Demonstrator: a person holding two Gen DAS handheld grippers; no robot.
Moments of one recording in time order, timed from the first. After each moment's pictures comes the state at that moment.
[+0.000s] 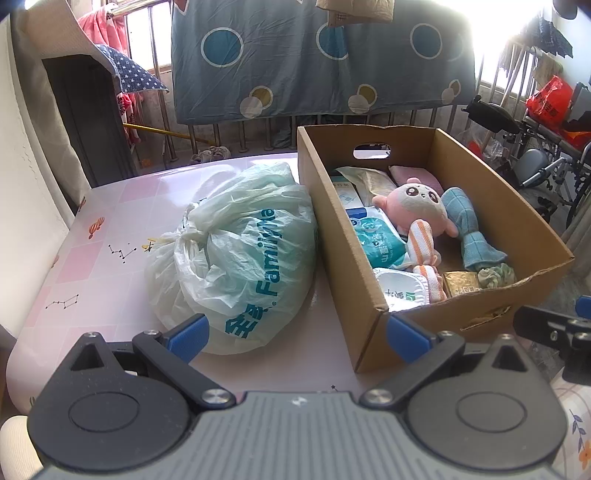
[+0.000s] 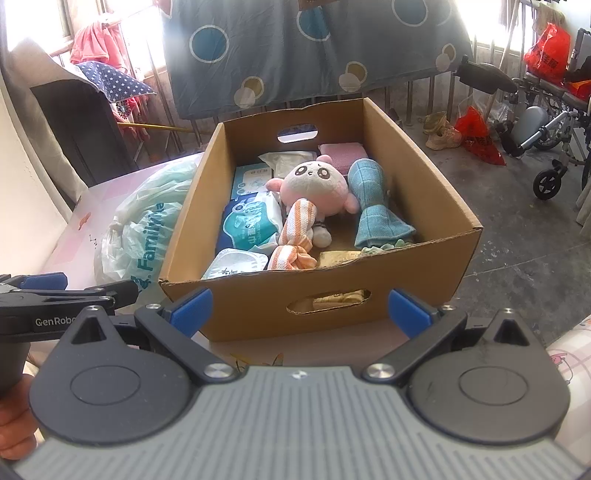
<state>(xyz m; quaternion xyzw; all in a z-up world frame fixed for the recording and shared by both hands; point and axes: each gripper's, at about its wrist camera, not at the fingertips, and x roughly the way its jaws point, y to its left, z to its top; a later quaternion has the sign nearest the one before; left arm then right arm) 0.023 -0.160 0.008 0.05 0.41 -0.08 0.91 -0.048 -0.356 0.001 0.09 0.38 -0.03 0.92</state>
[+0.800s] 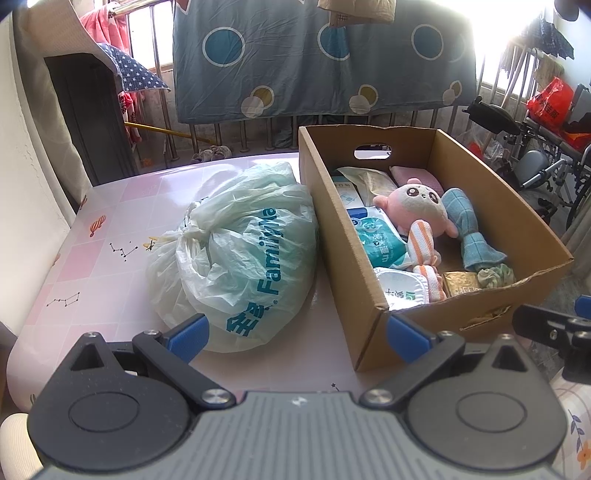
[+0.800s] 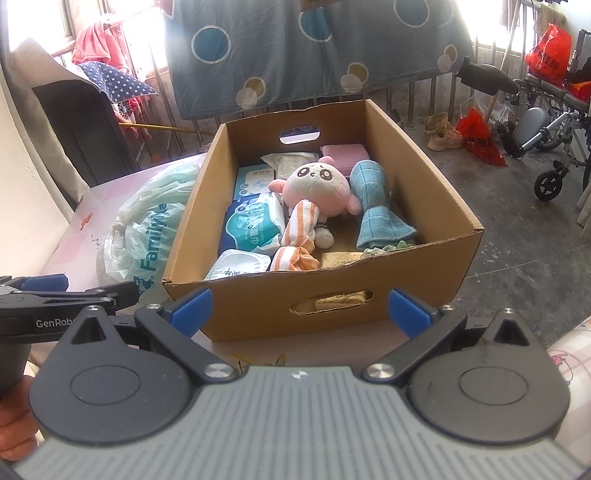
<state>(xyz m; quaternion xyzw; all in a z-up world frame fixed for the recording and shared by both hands) 0.021 -0.159 0.008 0.05 0.40 -0.08 0.91 -0.048 -0.354 0.003 0.09 0.38 -0.02 0.92</state>
